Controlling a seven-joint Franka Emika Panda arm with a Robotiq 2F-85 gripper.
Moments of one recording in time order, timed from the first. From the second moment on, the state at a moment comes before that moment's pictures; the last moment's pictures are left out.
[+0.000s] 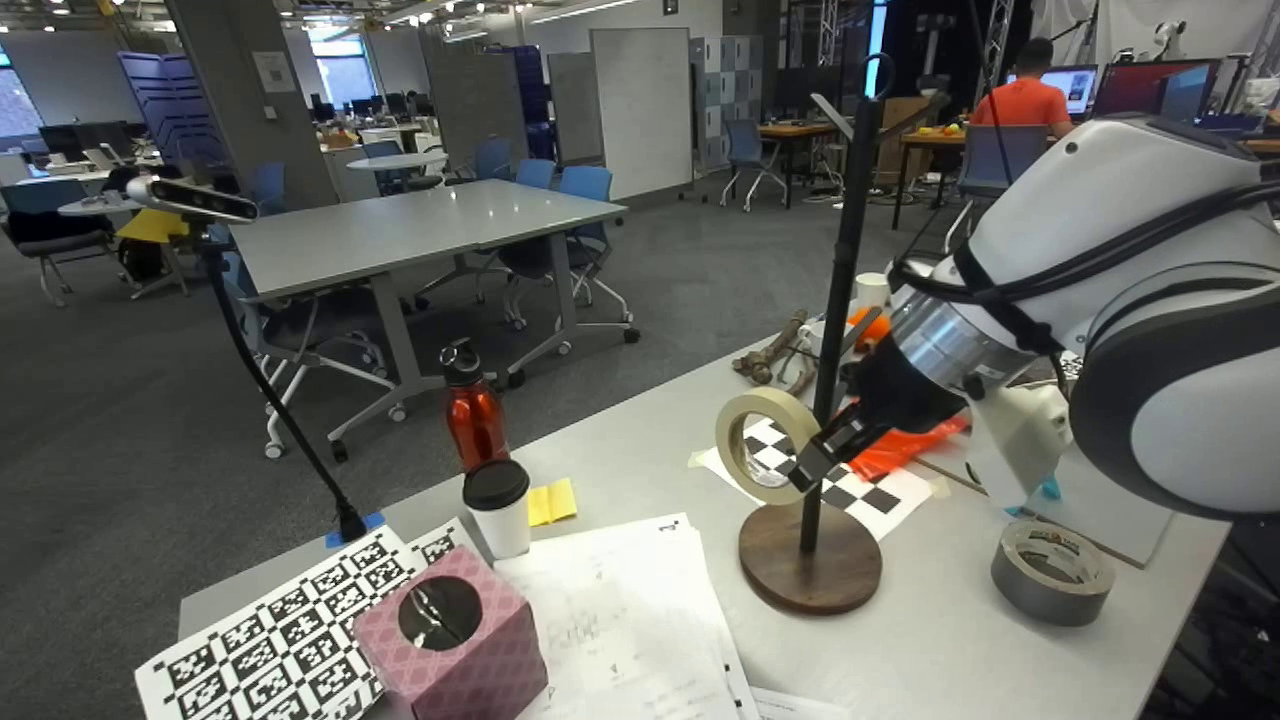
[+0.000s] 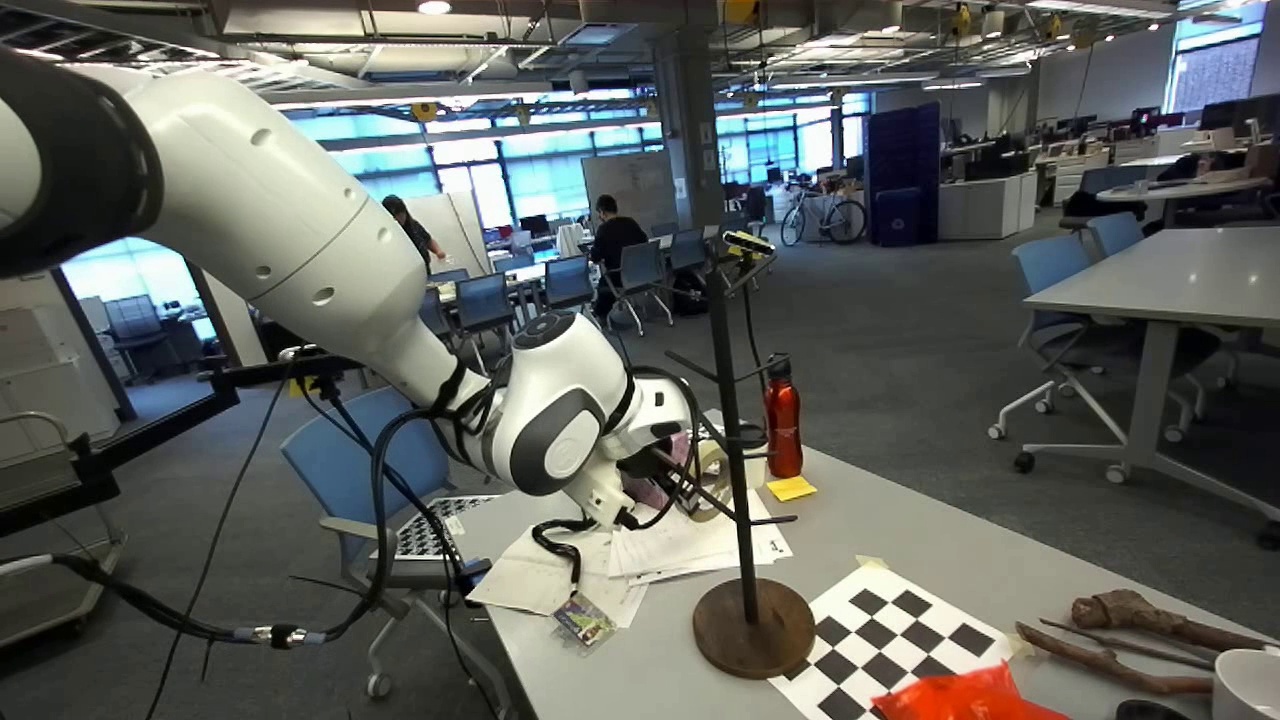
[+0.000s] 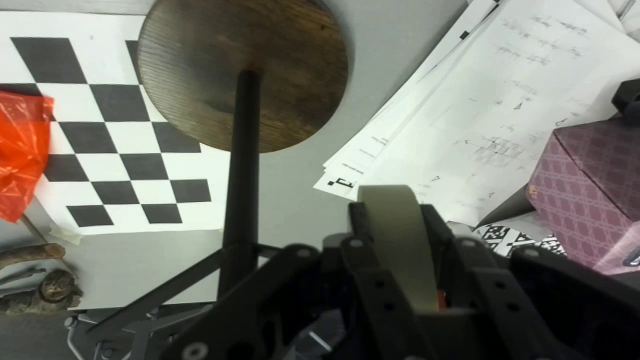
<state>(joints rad) -0.02 0.36 0.18 -2.22 -0.09 3.11 0.18</state>
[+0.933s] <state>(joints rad) -0.27 0.29 0.46 -2.32 -0.09 3.11 0.14</state>
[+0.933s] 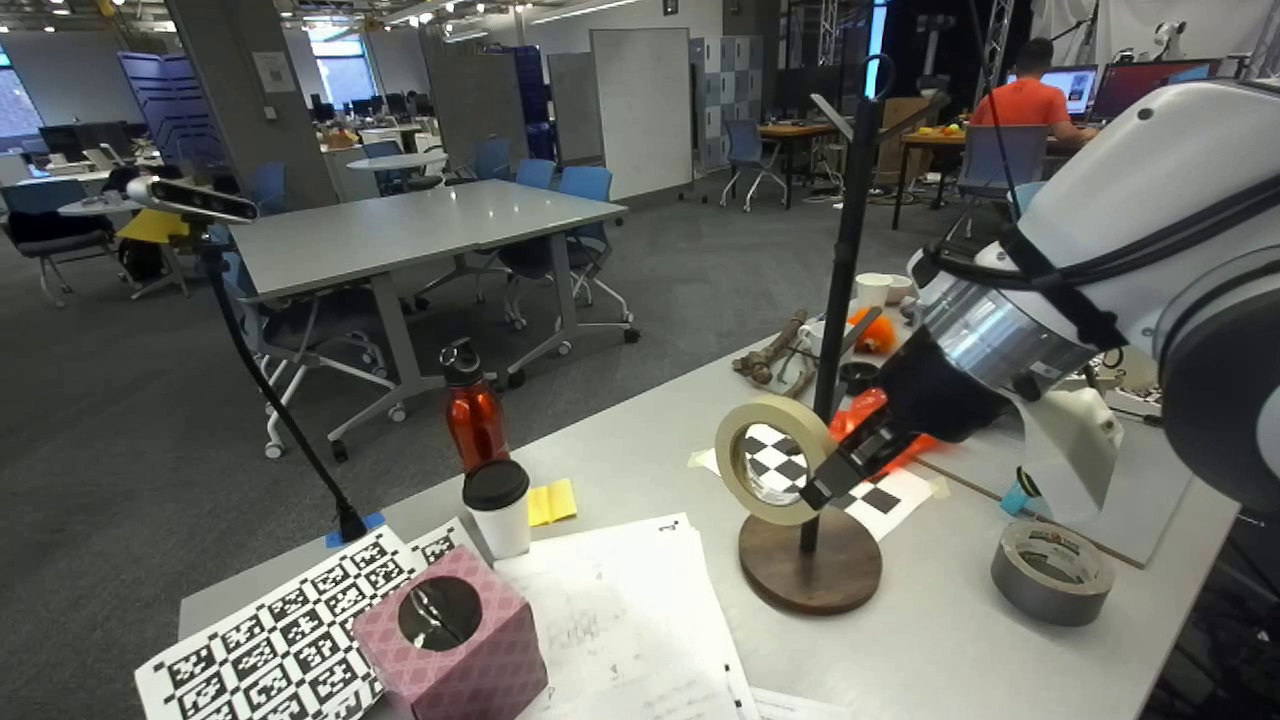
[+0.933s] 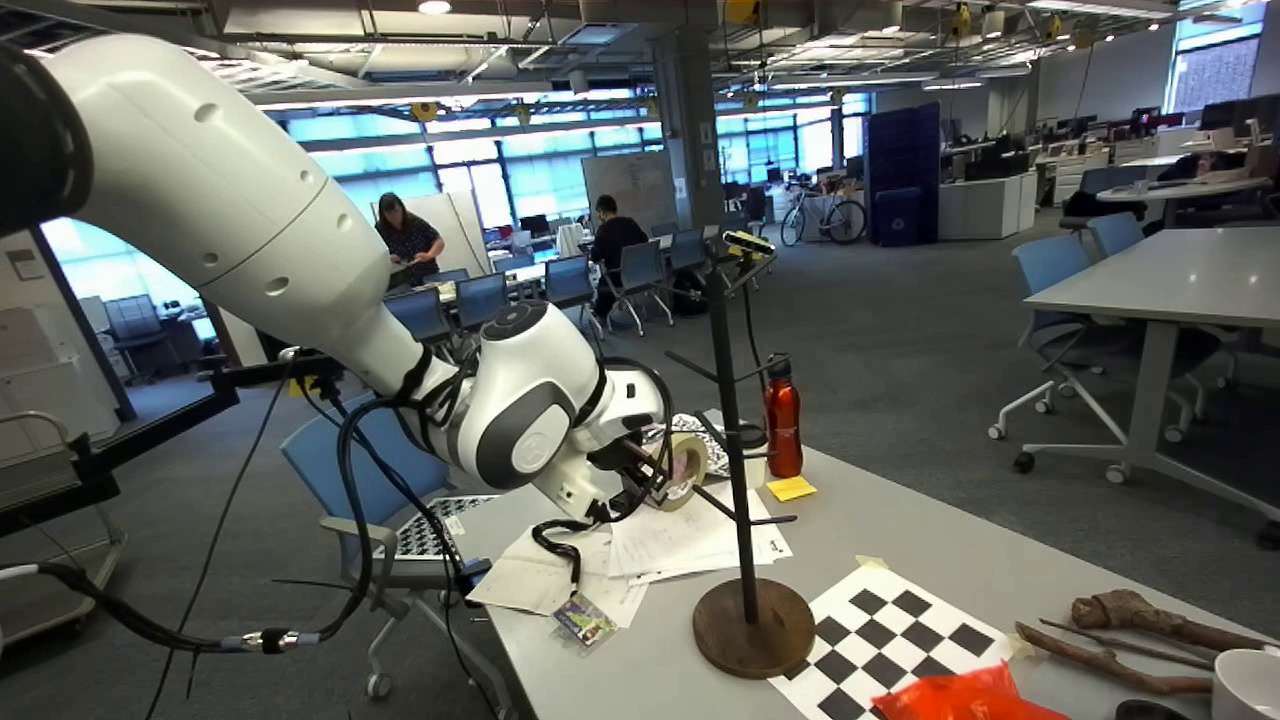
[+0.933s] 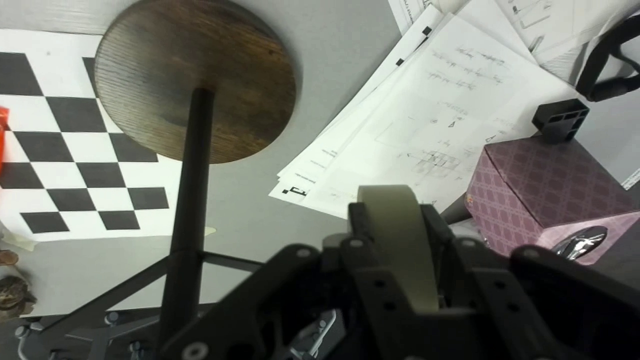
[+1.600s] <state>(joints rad) -0.52 0.28 0.76 -2.39 -0.09 3.11 0.07</state>
